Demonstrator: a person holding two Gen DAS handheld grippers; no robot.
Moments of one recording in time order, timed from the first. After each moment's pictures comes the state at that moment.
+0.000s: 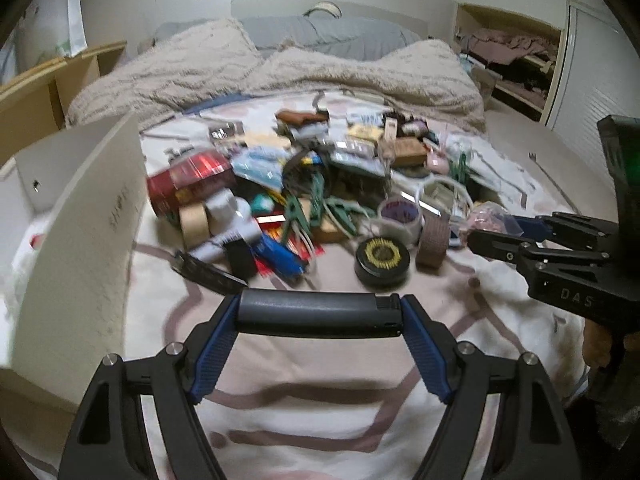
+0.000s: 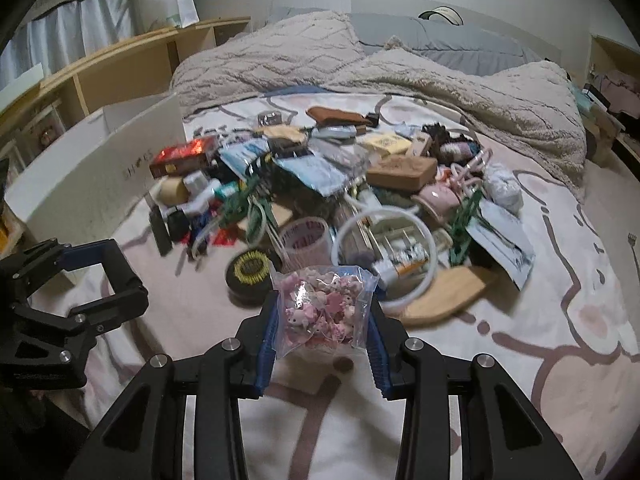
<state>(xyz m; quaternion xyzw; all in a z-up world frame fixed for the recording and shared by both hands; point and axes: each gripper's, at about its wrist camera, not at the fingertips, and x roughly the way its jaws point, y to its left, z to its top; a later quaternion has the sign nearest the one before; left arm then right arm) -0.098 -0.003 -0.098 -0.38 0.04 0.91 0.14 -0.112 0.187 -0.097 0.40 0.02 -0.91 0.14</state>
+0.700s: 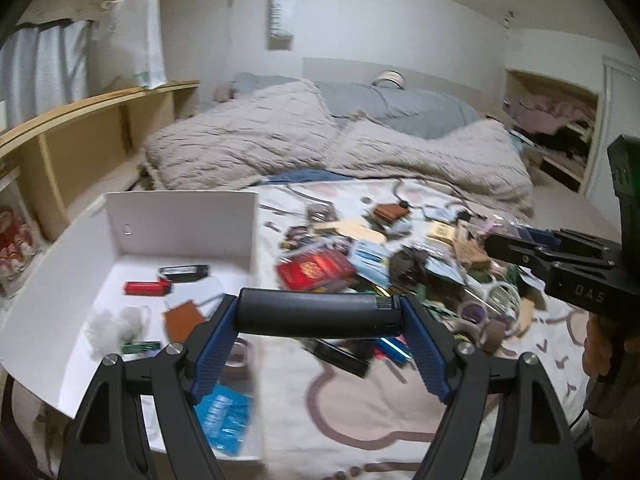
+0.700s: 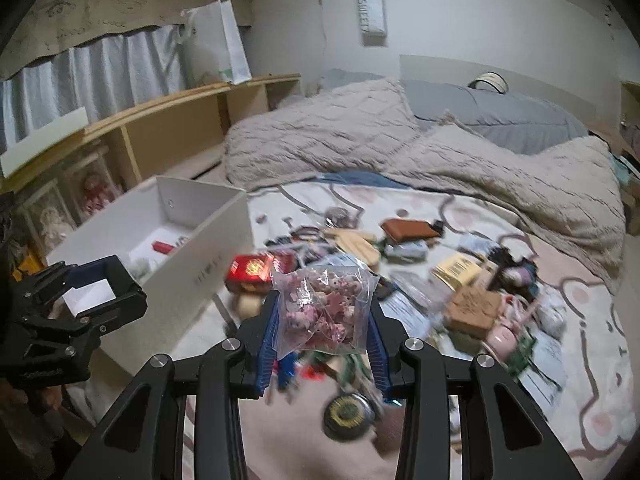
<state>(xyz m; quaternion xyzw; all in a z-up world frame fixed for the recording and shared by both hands) -0.106 -0.104 -0.019 -0.30 0.00 0.95 0.04 -0.149 0.113 -0.009 0.30 0.01 -0.93 0.21</state>
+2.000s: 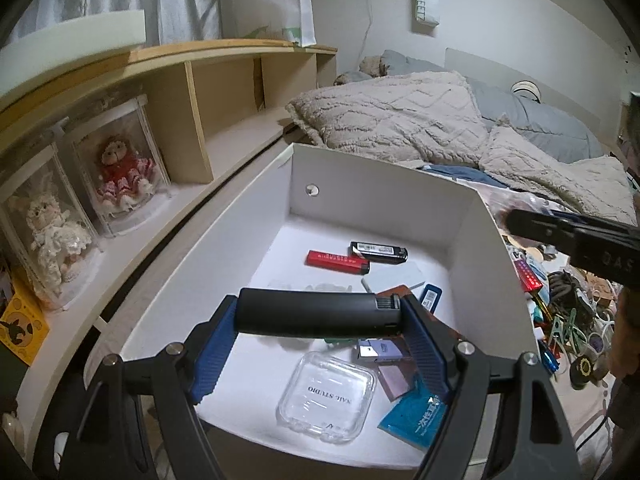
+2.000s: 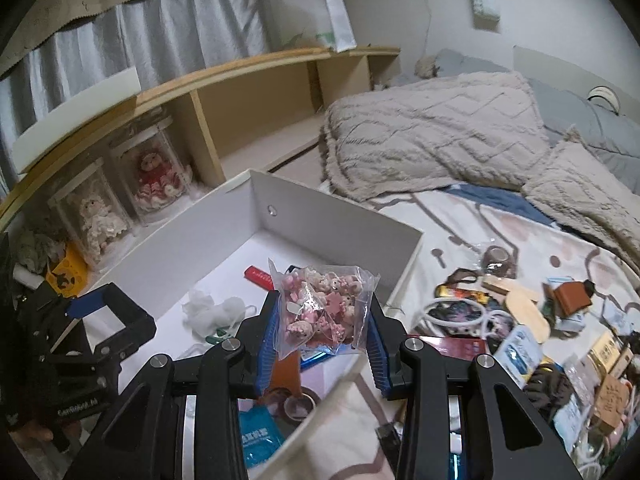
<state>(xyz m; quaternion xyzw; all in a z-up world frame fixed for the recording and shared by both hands) -0.108 -0.262 -0.030 -0.34 -0.04 0.93 -0.15 -0.218 -0.086 0.003 0.35 0.04 -0.87 0.34</state>
